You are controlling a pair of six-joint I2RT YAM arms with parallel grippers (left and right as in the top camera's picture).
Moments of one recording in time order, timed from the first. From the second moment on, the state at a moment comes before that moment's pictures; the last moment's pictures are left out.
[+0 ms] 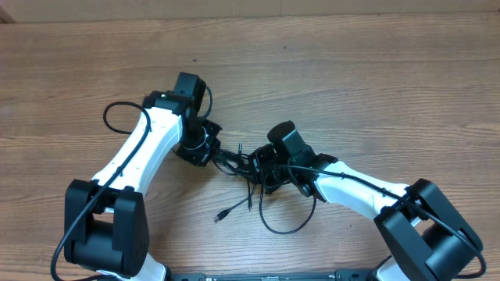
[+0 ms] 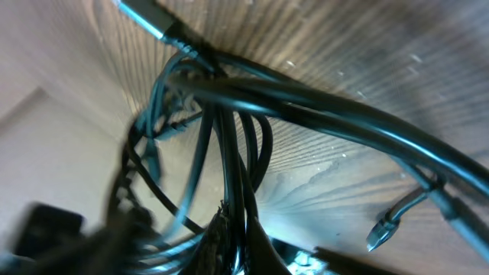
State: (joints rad) left arm -0.24 1.75 1.26 -1.00 0.28 -1.28; right arm 0.67 1.71 0.81 0.05 -0.53 1.87
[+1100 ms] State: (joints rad) left arm 0.21 1.78 1.22 0.48 1.48 -1.38; right arm 0.45 1.62 0.87 -0.67 -0.24 1.28
